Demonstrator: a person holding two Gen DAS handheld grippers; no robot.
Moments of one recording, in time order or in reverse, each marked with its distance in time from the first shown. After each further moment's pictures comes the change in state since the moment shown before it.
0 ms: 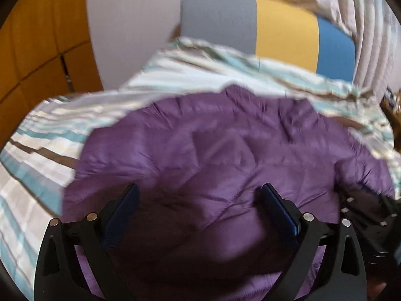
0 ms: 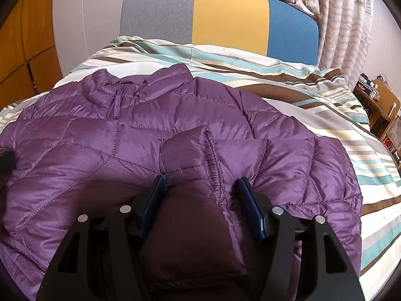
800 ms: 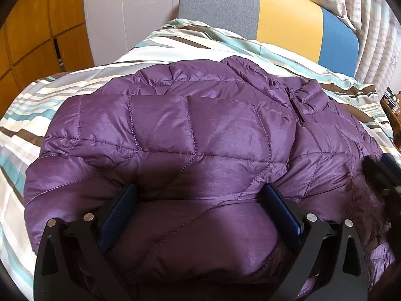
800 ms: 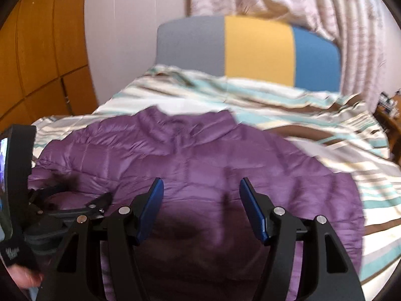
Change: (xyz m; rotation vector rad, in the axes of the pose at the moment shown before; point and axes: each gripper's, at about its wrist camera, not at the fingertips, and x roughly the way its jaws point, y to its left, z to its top) left arm 0.028 0.003 -0.009 -0.040 0.038 -0.042; right arm -0.045 0.033 0.017 -0.037 -0.123 0.187
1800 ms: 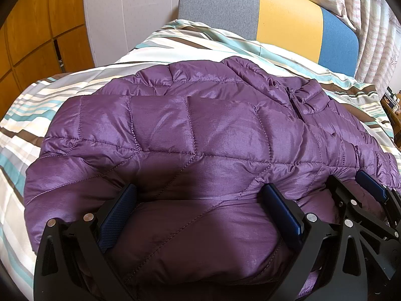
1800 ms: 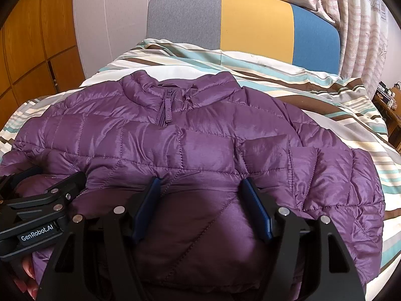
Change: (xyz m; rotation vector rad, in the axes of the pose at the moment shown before) left arm 0.000 0.000 -0.001 0.002 -0.004 0.006; right arm 0.038 0.002 -0.018 0.002 0.097 -0.064
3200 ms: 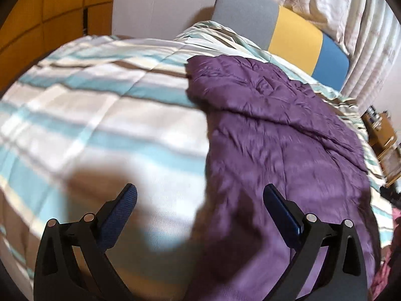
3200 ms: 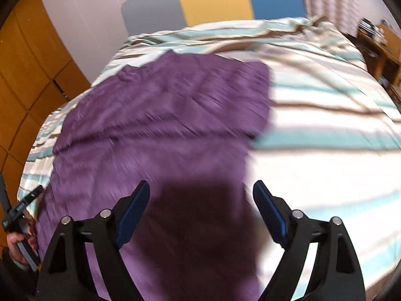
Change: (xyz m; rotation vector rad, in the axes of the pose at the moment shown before) left arm -0.148 0.162 -0.130 -0.139 0.006 -0.136; right arm -0.184 -0.136 -0.104 0.240 0.193 0.106
